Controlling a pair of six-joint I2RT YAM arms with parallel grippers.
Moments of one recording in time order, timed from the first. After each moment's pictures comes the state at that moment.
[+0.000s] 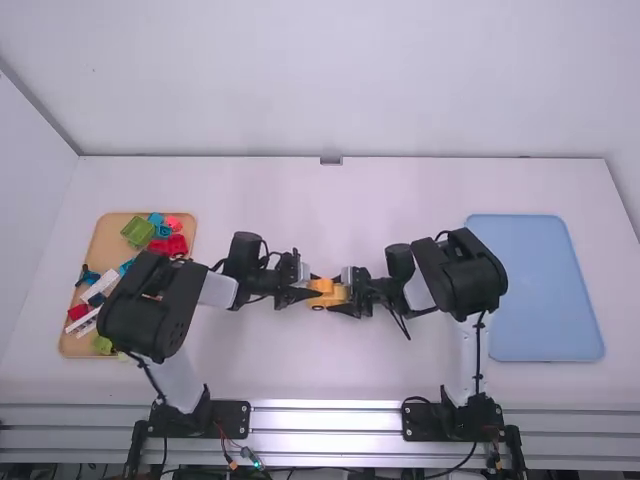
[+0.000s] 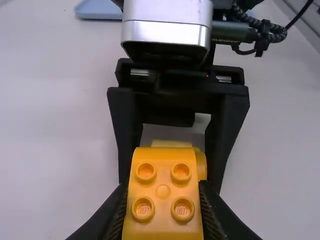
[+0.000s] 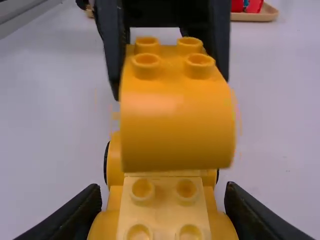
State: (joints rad) left arm -0.22 1.83 0.59 0.43 1.07 0.79; right arm 0.32 2.19 0.61 0.77 -1.15 -0.81
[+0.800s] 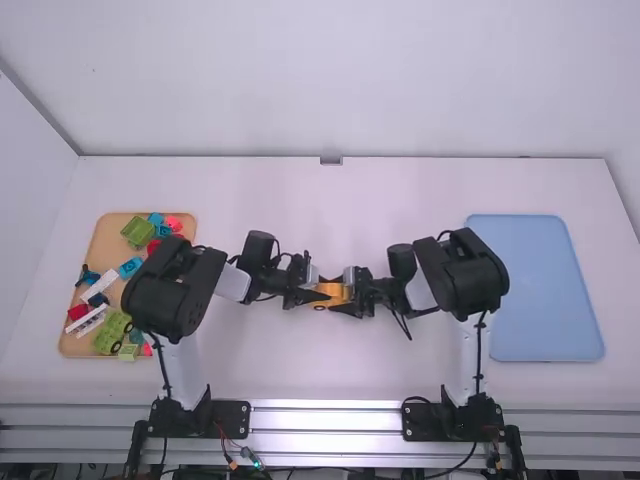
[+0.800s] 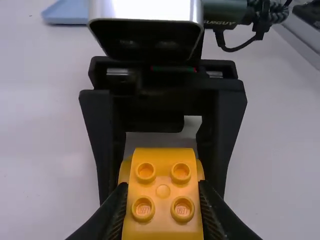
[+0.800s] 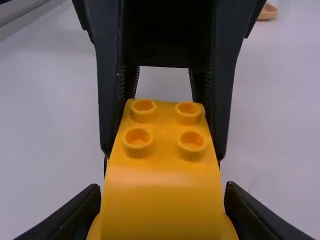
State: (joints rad) left arm -0.28 1.96 0.66 0.44 1.10 0.83; right arm 0.30 2.19 0.61 0.76 -1.16 -0.80
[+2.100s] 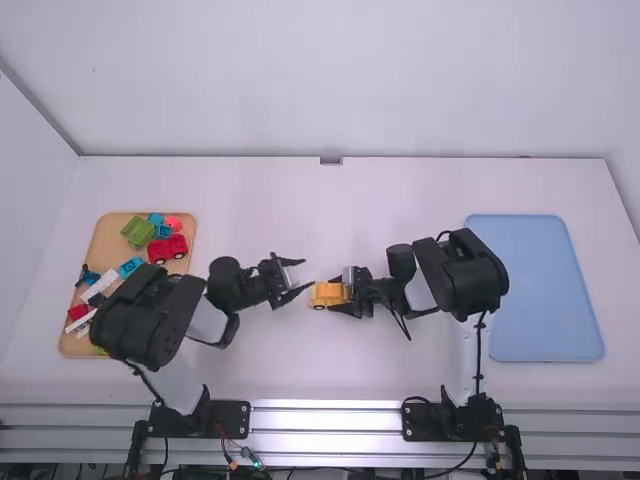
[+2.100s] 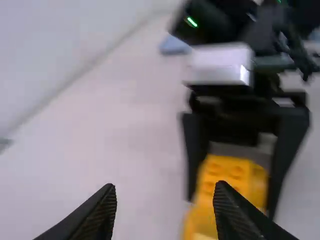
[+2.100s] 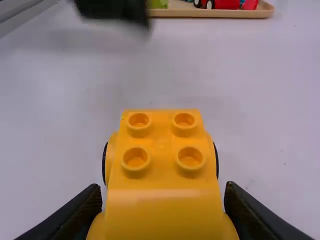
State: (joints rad) left arm -0.16 1.73 0.25 1.27 0.82 0.47; right arm 0.31 2.19 0.61 0.77 -1.14 -0.79
